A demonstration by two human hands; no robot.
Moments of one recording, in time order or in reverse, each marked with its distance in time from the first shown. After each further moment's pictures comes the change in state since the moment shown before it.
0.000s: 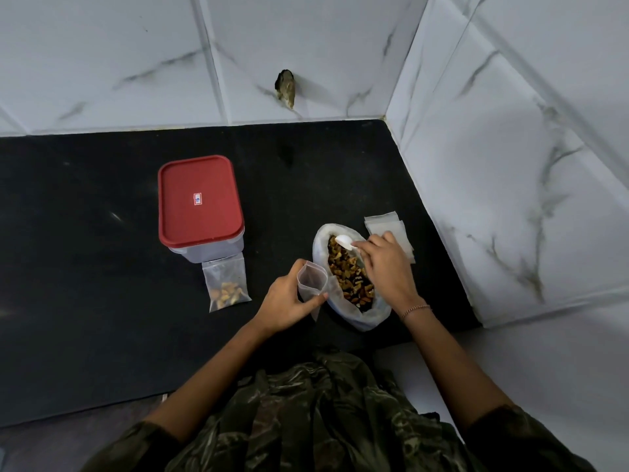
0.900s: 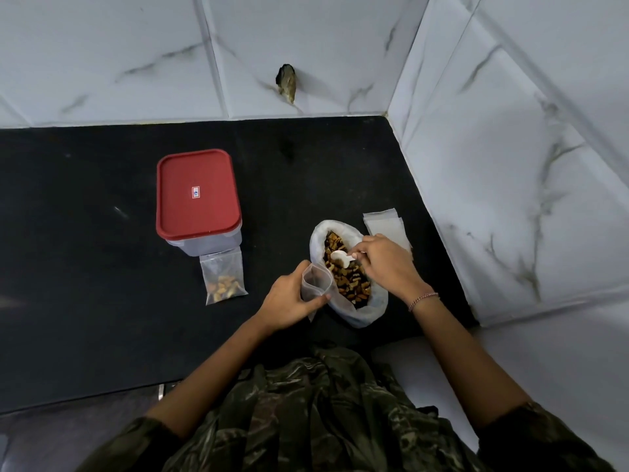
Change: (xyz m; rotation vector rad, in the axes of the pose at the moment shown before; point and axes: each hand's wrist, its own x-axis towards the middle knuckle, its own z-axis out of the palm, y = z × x) left_hand -0.002 0.006 0.011 0.030 -0.027 -0.016; right_hand 0.010 0.005 -0.017 0.042 -0.321 -0.009
